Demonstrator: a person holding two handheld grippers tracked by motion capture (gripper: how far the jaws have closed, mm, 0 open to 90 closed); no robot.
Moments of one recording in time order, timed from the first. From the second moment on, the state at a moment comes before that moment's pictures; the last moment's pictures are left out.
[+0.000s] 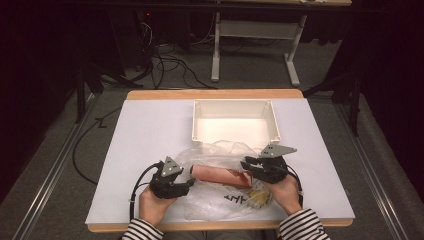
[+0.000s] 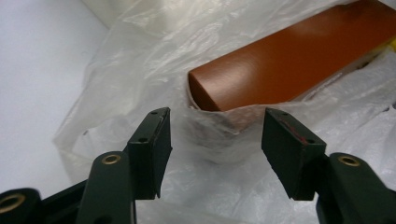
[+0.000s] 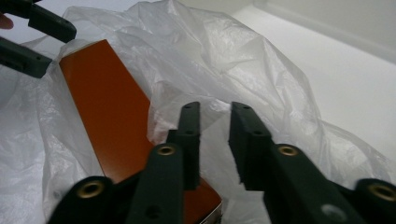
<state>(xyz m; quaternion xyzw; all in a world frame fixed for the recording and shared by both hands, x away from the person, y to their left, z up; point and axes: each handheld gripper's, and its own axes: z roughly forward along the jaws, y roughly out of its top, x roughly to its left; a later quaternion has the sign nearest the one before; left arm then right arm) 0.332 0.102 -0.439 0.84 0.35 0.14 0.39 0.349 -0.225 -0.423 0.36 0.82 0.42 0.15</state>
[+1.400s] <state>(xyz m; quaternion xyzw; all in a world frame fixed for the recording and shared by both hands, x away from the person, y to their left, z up) 0.306 0.109 -0.441 0.85 0.34 0.15 0.38 0.341 -0.260 -0.419 0.42 0.79 0.41 0.19</state>
